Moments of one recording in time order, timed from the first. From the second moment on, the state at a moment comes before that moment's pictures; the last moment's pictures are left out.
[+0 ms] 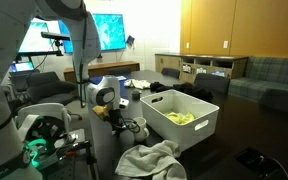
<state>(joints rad) 0.48 0.55 0.11 -2.47 -0.09 3.03 0.36</state>
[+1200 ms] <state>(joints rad) 0.66 0.51 -0.02 -2.46 -0.12 2.99 0.34</state>
